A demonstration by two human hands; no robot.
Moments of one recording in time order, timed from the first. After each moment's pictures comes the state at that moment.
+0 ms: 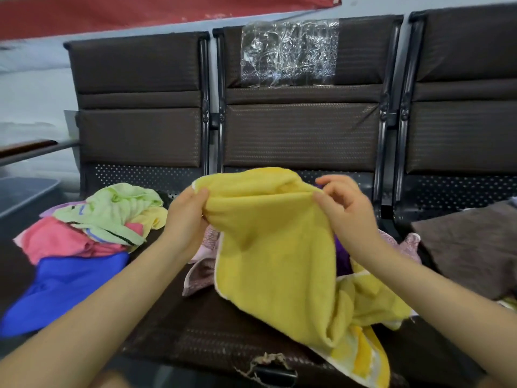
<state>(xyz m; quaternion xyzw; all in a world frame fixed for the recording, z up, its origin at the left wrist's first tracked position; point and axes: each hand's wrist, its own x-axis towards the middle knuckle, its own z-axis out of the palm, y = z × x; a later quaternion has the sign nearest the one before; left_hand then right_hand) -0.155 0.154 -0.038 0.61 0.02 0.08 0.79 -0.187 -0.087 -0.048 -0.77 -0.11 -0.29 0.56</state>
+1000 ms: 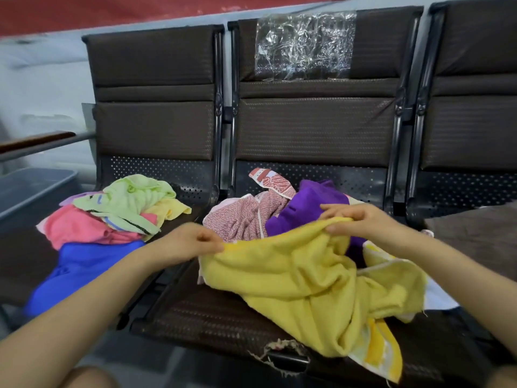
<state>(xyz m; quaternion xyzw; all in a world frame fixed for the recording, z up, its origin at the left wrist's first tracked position) -0.160 0.228 -0.079 0.90 -0.11 -0.14 0.40 -0.176 -0.128 -0.068 -0.82 -0.14 0.06 0.56</state>
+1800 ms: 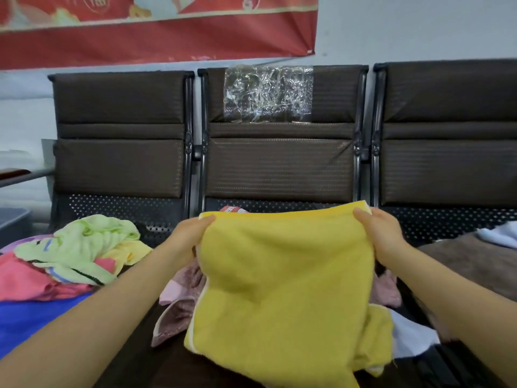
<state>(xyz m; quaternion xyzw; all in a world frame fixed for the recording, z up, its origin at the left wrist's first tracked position) -0.084 0.134 -0.042 0.70 0.10 -0.04 0.70 -0.134 -0.197 -0.043 -0.70 0.18 -0.21 0.66</state>
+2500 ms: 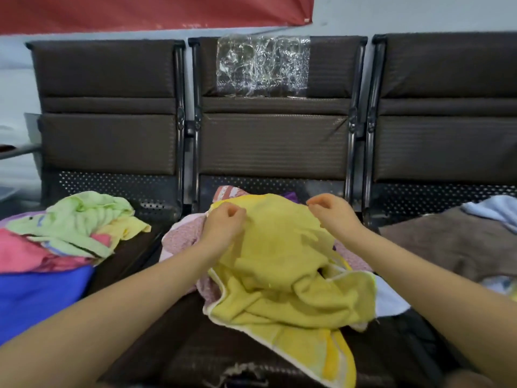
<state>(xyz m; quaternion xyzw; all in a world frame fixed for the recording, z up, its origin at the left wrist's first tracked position) -0.113 0.076 -0.073 0.88 -0.02 0.09 0.47 -0.141 -0.146 -0.058 -0.88 0.06 -0.13 0.45</state>
